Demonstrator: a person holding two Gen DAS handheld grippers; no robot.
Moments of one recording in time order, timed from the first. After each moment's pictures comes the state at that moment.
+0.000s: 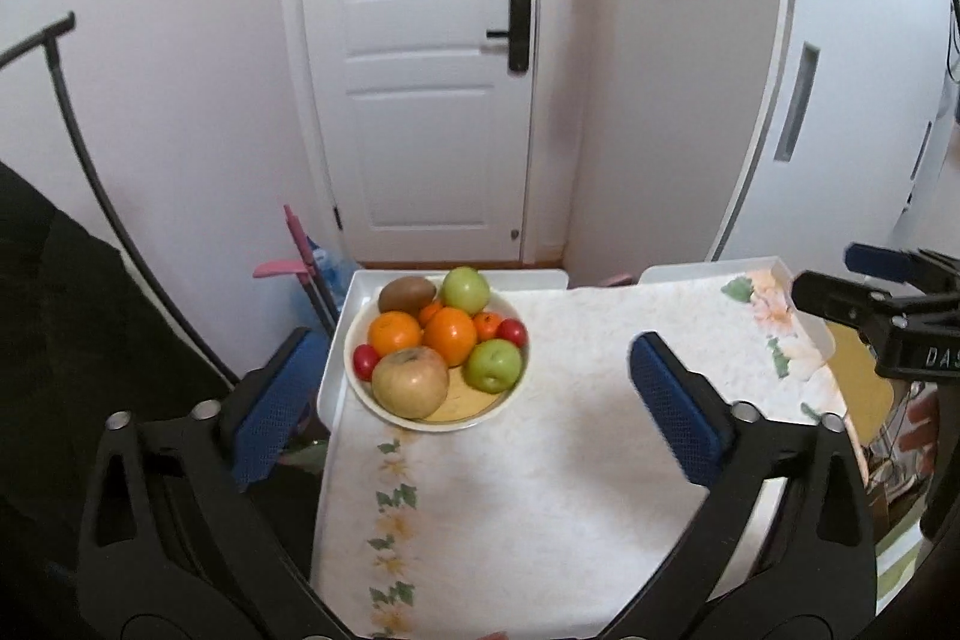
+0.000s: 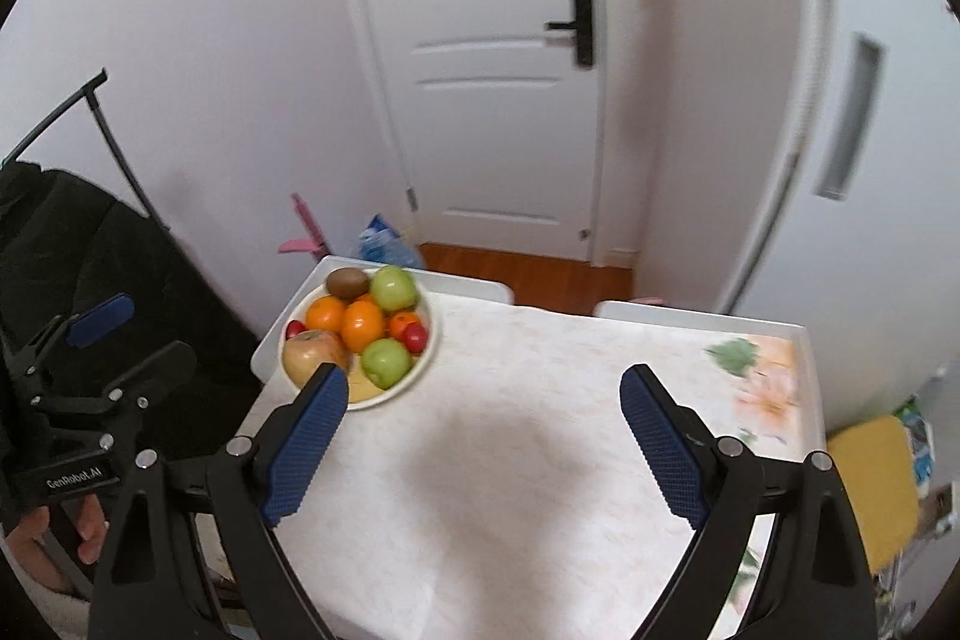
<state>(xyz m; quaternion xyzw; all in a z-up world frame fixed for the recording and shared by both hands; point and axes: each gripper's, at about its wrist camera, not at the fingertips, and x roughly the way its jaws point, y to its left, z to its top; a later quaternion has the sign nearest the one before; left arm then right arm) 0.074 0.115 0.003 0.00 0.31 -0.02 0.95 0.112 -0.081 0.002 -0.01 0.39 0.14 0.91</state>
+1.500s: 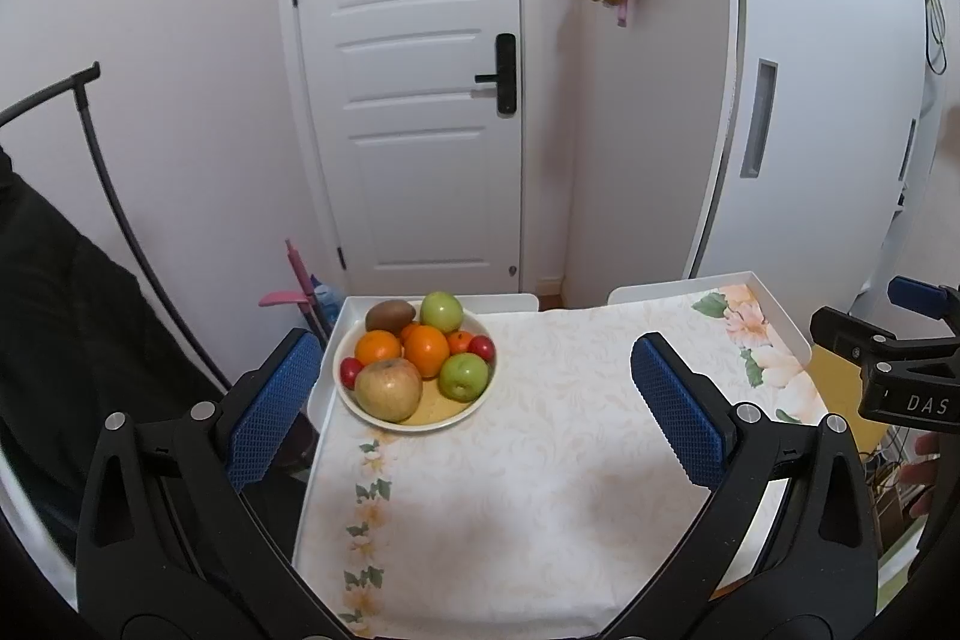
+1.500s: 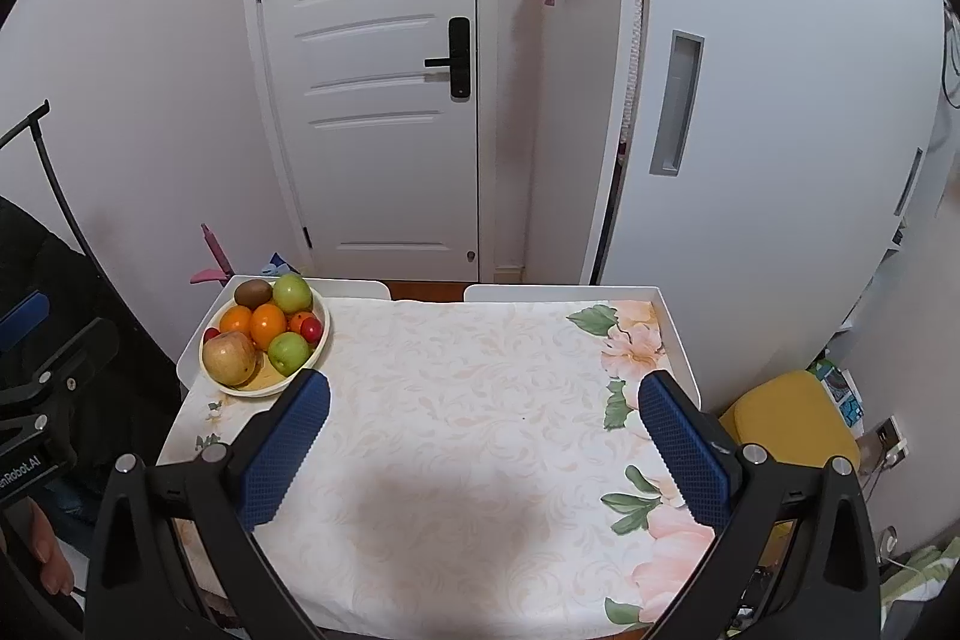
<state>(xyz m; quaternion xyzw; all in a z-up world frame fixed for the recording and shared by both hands) 0.024 0.076 0.016 0.02 0.26 -0.01 0.96 0.035 -0.125 0.013 -0.02 0.35 0.01 0.94</state>
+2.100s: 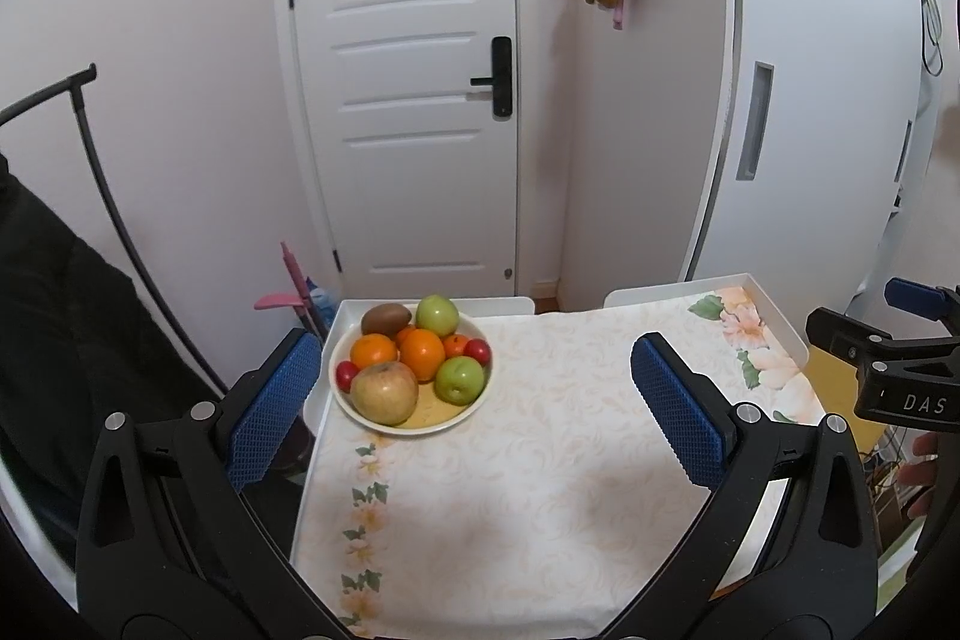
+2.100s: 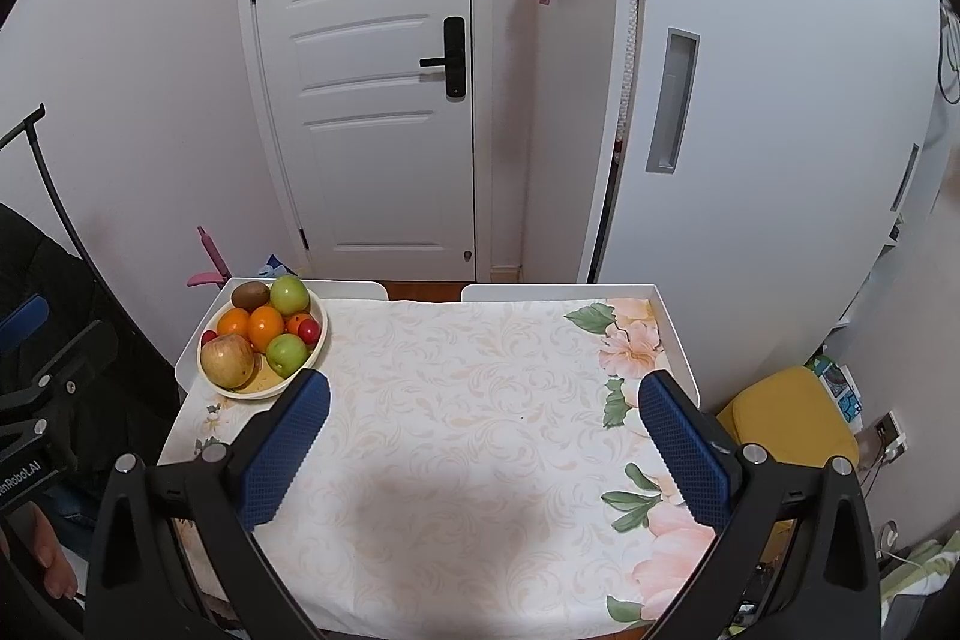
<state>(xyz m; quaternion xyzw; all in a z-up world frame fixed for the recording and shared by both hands) 0.027 0.075 0.016 0.02 0.26 -0.01 0.97 0.036 -0.123 0.013 -0.01 0.35 0.00 0.94</state>
